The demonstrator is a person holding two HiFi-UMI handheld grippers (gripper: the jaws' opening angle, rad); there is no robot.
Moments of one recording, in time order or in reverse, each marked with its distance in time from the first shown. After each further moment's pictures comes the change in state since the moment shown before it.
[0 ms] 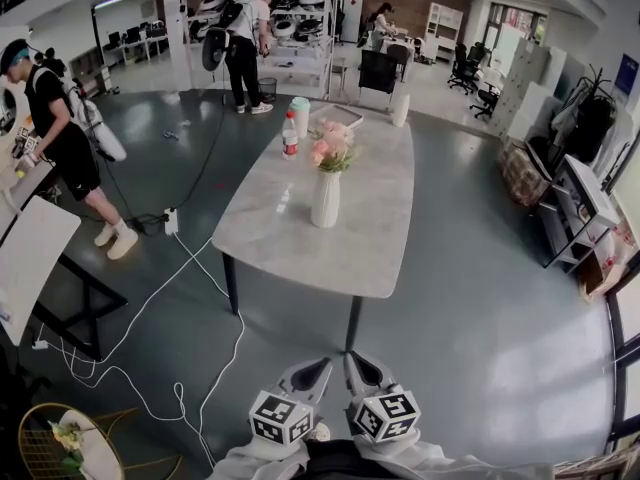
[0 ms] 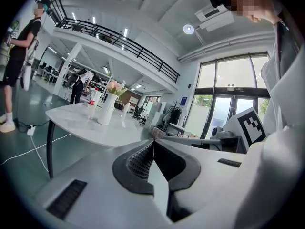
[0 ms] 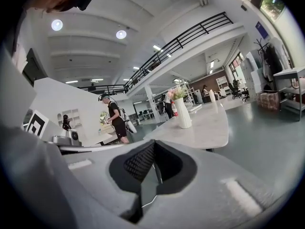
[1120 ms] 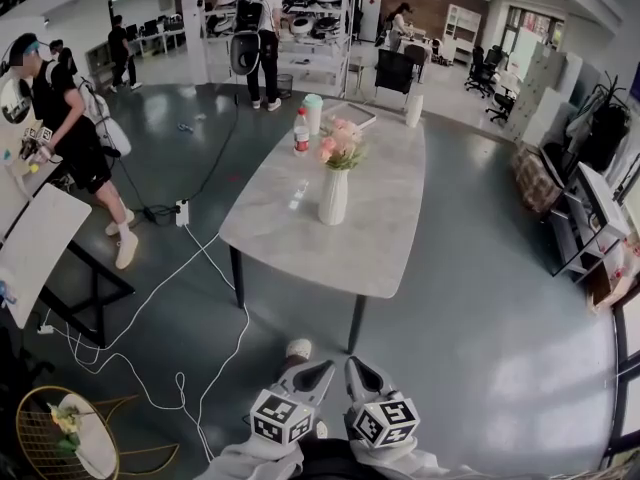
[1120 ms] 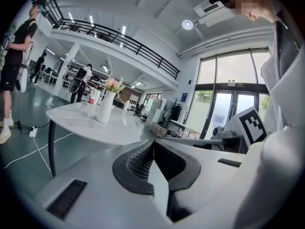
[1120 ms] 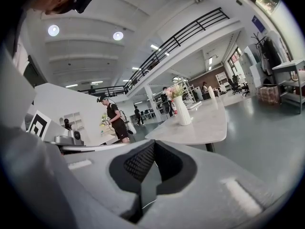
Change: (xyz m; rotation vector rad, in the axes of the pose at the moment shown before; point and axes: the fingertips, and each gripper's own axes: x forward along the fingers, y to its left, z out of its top) left arm 0.008 -0.018 -0.009 0.023 0.041 0.017; right arm -0.017 -0.010 -0.006 0.046 0.010 0.023
